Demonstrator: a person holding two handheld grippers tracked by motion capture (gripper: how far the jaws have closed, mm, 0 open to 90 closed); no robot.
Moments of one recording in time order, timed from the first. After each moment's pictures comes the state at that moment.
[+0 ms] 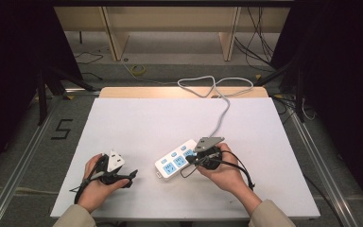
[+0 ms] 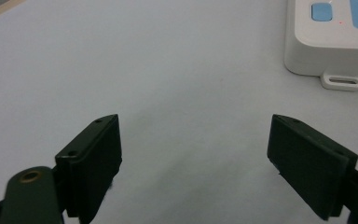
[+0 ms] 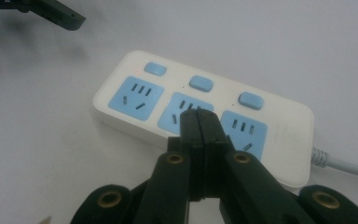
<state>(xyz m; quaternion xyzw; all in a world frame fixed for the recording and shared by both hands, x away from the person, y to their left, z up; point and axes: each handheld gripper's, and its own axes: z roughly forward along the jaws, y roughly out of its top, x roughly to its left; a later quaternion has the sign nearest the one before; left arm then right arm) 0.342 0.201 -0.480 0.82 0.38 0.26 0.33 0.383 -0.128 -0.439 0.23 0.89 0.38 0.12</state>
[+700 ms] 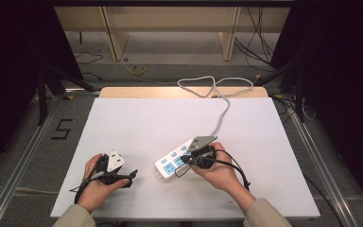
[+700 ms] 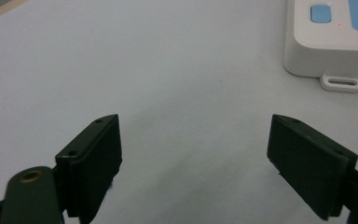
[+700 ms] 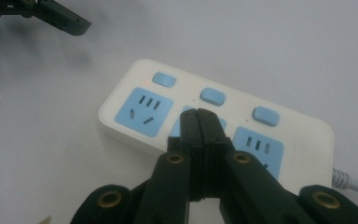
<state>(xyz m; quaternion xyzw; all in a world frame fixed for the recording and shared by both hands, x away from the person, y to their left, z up) 0.342 0.201 -0.480 0.82 0.38 0.26 0.33 0.386 -0.112 -0.440 0.23 0.89 0.38 0.11</state>
